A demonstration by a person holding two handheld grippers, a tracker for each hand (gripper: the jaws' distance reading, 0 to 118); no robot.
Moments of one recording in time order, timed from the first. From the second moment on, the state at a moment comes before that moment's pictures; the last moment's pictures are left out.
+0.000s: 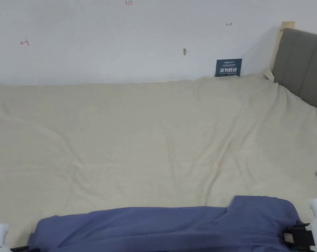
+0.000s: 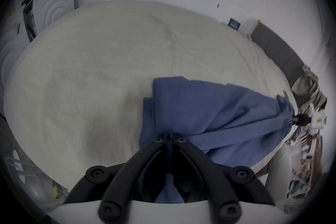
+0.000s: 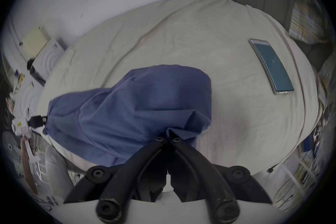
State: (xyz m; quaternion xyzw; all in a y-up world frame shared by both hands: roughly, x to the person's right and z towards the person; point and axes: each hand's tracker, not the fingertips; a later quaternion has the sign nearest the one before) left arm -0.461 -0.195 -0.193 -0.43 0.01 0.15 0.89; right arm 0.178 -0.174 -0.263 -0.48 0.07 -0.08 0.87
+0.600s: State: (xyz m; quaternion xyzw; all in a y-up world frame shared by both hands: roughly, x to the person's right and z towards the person) left arm -0.431 -0.133 -0.150 -0.36 -0.02 0.15 0.92; right arm 0.059 -0.103 -0.187 -0.19 0.09 0.05 0.98
